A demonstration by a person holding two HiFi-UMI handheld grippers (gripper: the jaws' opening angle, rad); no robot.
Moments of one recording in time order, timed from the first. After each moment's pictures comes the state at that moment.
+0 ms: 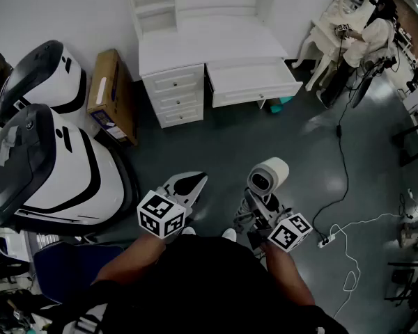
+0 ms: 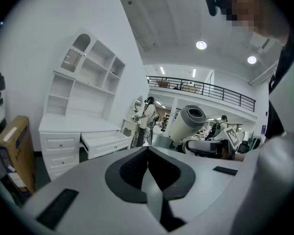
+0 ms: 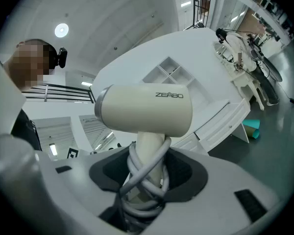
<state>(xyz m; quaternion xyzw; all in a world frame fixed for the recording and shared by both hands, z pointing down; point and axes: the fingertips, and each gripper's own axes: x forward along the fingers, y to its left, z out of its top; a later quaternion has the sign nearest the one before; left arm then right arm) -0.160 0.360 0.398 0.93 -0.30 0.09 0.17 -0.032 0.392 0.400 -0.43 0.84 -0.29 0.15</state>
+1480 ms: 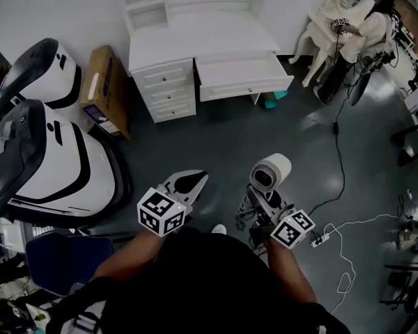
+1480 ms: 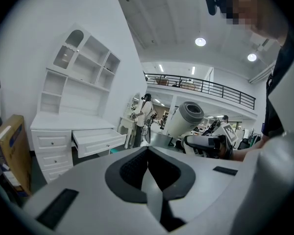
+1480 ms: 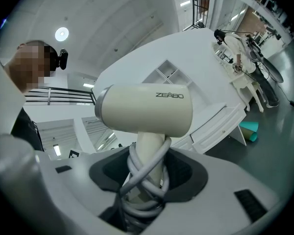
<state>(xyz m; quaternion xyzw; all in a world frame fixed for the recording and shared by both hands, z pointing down) -0.073 0.380 0.406 0.94 -0.30 0.10 0.17 0.057 0.405 0.401 -0.42 0.85 -0.29 0.16</state>
